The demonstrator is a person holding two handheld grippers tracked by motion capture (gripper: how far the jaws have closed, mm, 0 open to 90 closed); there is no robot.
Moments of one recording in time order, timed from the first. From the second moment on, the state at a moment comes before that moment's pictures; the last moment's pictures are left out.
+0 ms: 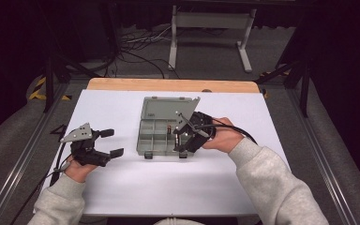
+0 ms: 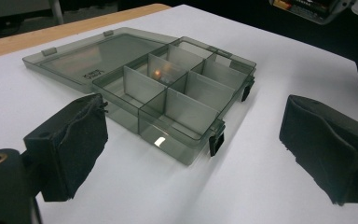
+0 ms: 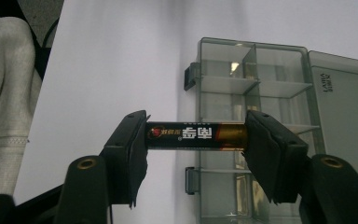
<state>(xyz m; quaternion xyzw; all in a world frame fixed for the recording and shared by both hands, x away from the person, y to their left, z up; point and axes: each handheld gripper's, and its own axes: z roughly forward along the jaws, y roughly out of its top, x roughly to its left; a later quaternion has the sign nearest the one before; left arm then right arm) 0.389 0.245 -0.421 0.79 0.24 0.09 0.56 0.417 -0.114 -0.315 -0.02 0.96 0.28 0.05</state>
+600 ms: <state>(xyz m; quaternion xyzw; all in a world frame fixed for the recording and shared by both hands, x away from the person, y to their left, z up) 0.389 0.246 -0.421 0.78 0.25 0.08 0.56 0.462 -0.114 -0.305 -0.01 0.96 0.29 0.06</state>
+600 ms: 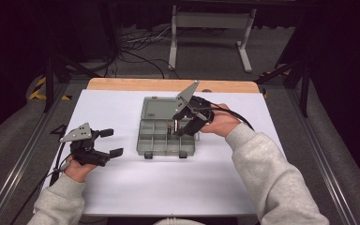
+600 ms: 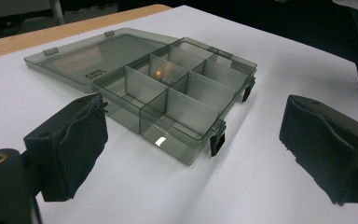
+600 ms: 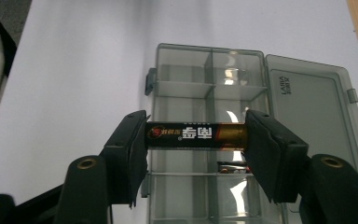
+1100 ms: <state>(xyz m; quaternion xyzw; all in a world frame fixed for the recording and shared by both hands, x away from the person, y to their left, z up) 0.390 0.246 -0.422 0.78 0.25 0.08 0.56 0.498 -0.115 -0.314 0.02 0.96 0.28 0.05</state>
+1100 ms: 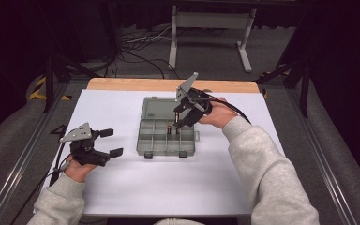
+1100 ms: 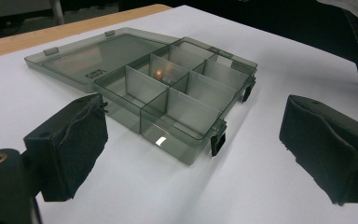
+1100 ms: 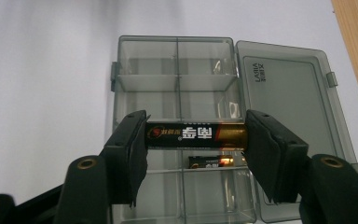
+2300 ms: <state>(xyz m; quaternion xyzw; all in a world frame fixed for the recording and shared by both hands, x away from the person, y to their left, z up) 0.391 0.245 -0.423 0.79 0.25 0.08 0.56 0.538 -0.113 -0.358 0.05 0.96 0.28 0.04</state>
